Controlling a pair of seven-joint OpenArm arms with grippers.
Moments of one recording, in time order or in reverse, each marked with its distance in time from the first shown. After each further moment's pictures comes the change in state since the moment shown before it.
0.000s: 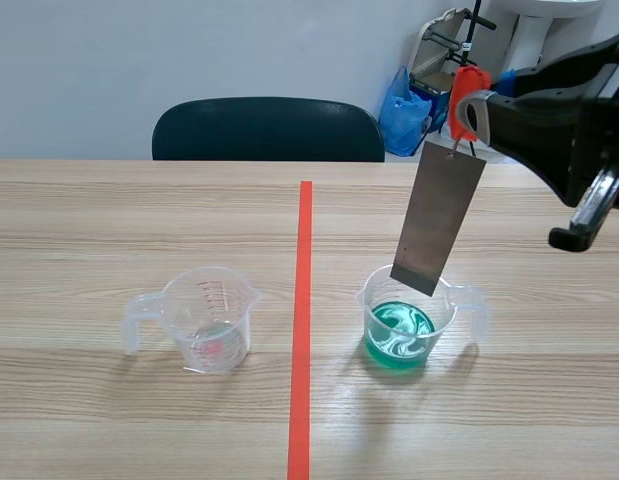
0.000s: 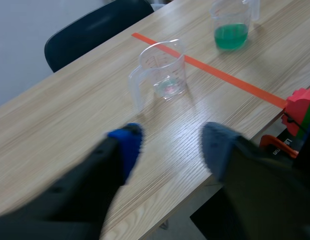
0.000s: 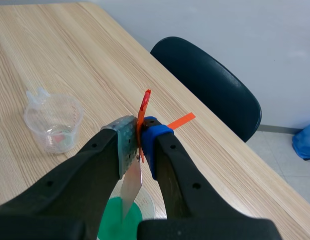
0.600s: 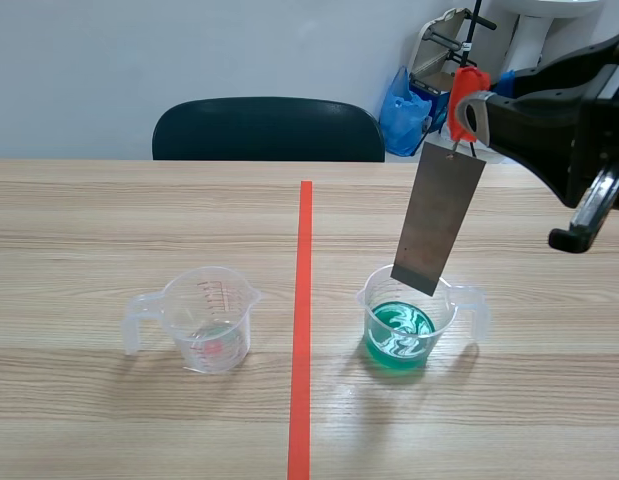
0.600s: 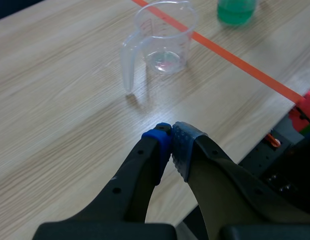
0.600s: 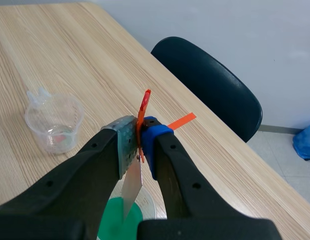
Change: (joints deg) left arm -6.2 -15.4 3.7 0.6 -13.5 -12.0 20.5; right arm -0.1 0.0 0.0 0.0 0.0 0.0 0.0
